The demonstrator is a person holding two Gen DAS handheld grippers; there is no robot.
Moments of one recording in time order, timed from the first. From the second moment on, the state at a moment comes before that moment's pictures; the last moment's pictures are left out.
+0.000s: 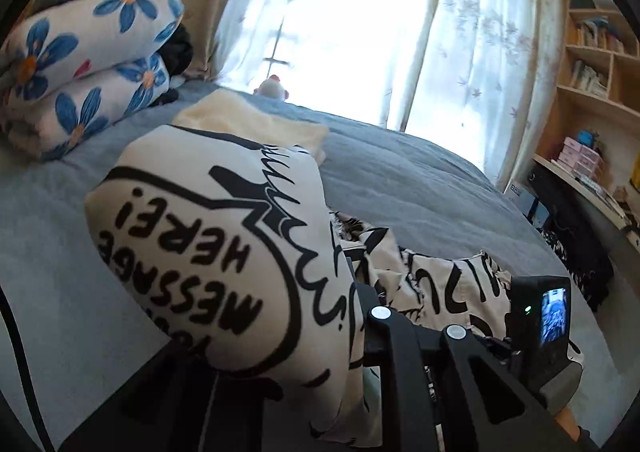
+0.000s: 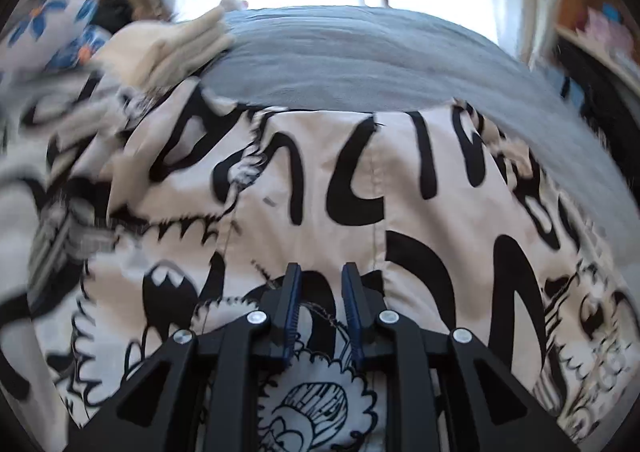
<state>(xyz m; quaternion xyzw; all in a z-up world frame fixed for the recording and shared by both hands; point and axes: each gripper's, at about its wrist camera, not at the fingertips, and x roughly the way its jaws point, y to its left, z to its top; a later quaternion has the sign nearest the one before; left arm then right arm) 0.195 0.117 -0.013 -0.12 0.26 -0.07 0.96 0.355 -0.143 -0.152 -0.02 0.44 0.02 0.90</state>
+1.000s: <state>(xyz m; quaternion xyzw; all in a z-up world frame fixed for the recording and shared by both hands) 0.147 -0.271 -0.101 0.27 0.31 -0.29 0.86 0.161 -0.467 -0.135 0.31 0.42 -0.18 0.83</state>
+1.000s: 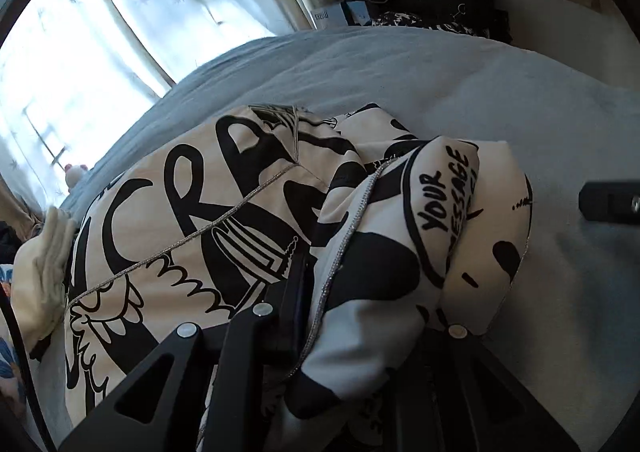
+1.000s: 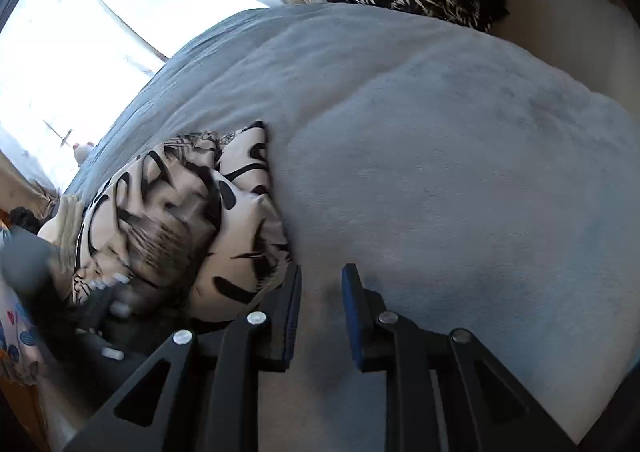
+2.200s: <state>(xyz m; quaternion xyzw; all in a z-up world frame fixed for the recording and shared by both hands) 0.163 -0.194 -0.034 0.07 0.47 -0.42 0.77 0.172 -0.473 -0.094 0.29 0.40 -0.14 0.86</state>
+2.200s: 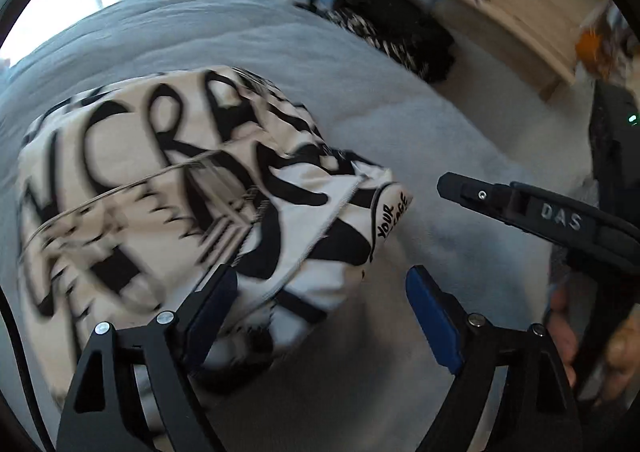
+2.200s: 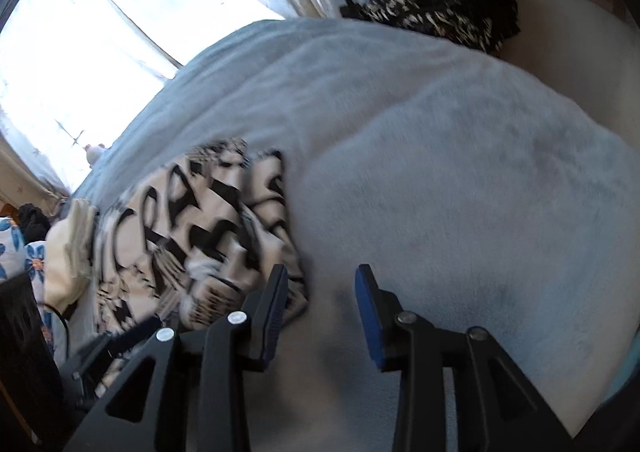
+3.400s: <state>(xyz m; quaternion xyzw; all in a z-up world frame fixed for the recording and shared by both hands) 0.239 -0.091 -0.066 0.07 0.44 -0.24 0.87 0.246 -0.455 -0.148 0.26 0.49 0.02 0.84</state>
